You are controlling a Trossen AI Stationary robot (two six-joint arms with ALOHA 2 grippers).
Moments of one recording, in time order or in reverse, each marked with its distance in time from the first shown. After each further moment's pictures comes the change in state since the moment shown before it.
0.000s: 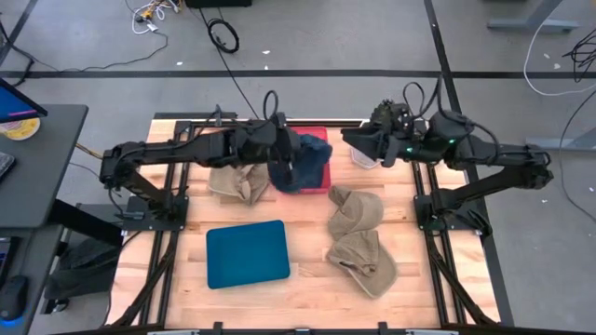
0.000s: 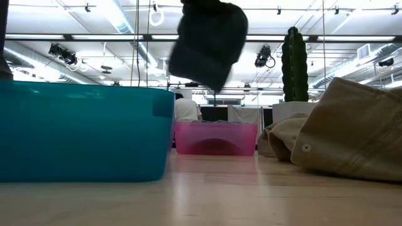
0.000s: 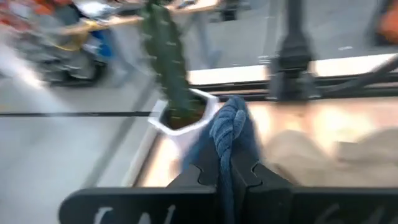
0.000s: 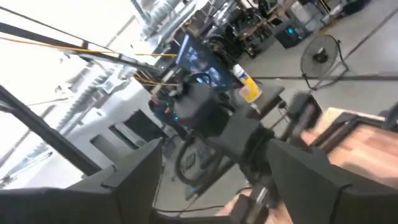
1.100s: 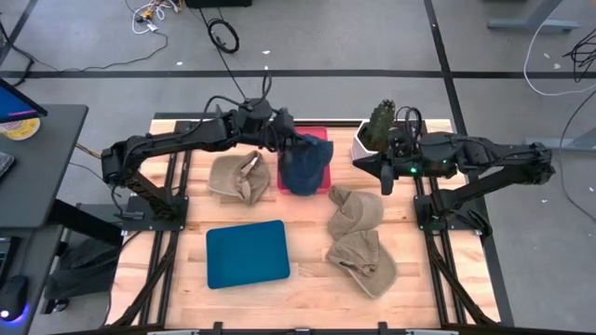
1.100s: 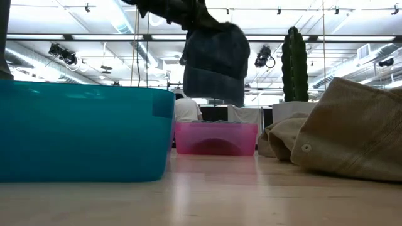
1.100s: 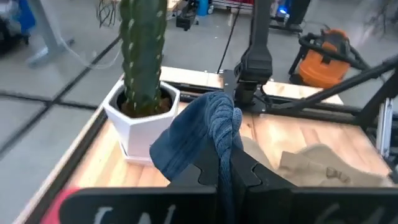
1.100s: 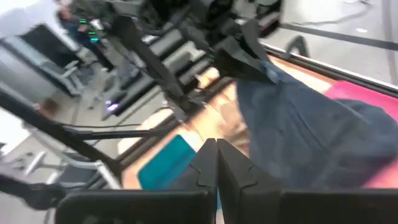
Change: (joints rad) left arm 0.223 0.005 -0.147 0.180 0.447 -0.182; right arm 0.128 -0.051 0.000 -0.517 0.157 -0.066
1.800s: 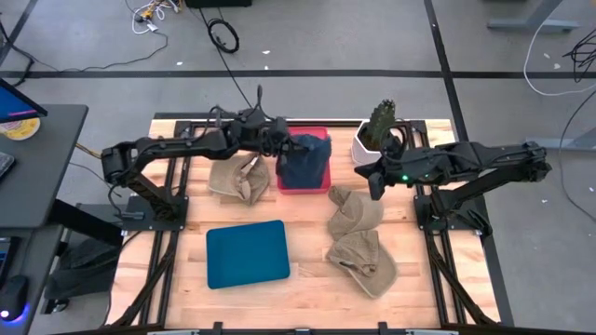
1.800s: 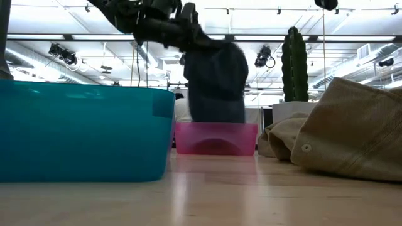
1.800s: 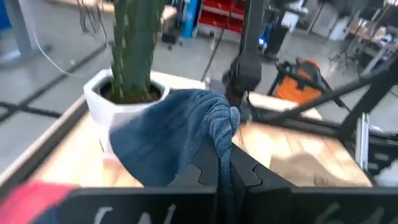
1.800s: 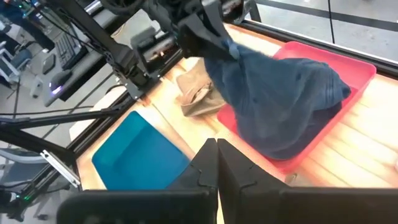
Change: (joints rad) left arm 0.055 0.006 -0.285 0.395 0.135 -0.098; right arm 0.047 0.054 0.000 -0.189 0.120 0.139
